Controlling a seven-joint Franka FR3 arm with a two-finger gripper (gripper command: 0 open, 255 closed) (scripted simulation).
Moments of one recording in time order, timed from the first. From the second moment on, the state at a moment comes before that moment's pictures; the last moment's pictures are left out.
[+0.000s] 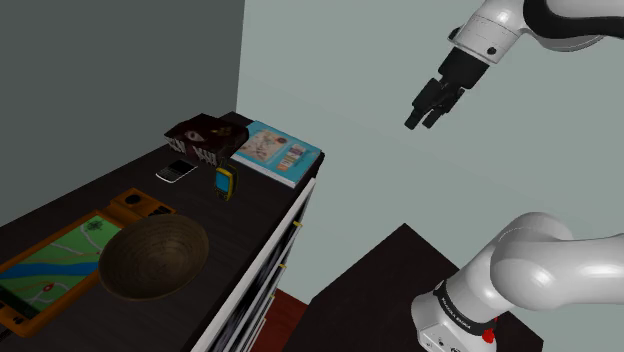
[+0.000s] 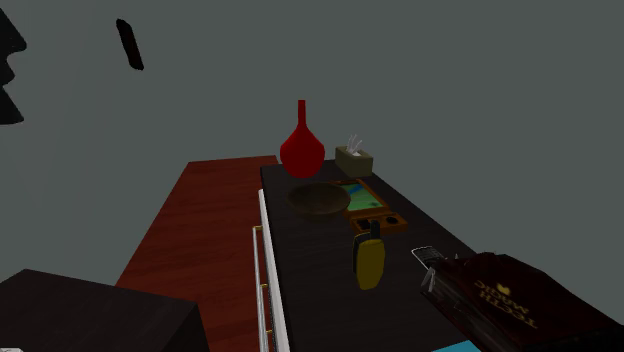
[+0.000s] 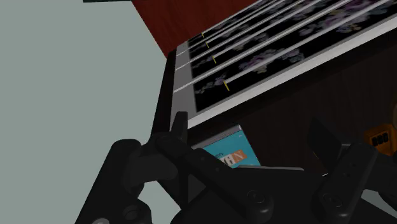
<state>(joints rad) -0.01 -0.82 -0.03 -2.41 0.08 1.67 0.02</state>
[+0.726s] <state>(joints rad) 0.07 -0.59 0.08 -2.40 0.11 1.94 0.02</state>
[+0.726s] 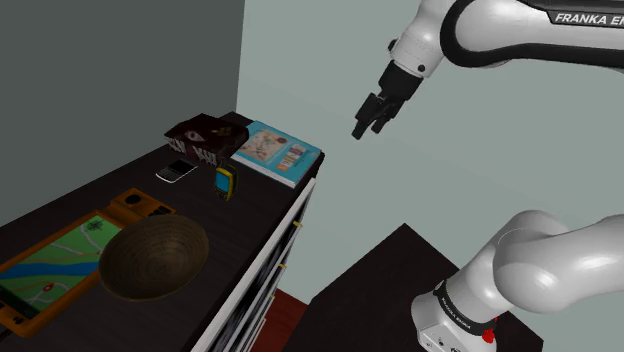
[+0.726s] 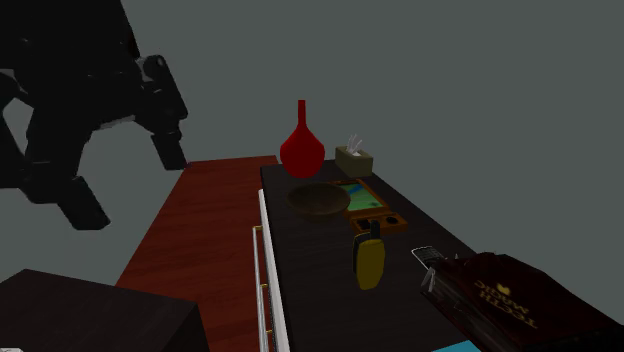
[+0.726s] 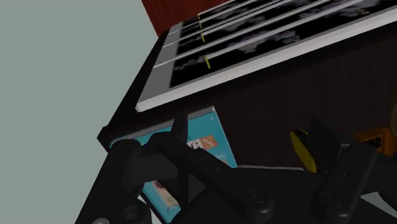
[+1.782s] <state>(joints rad) 0.14 -0.05 0.25 -2.18 -0.02 2.29 0.10</state>
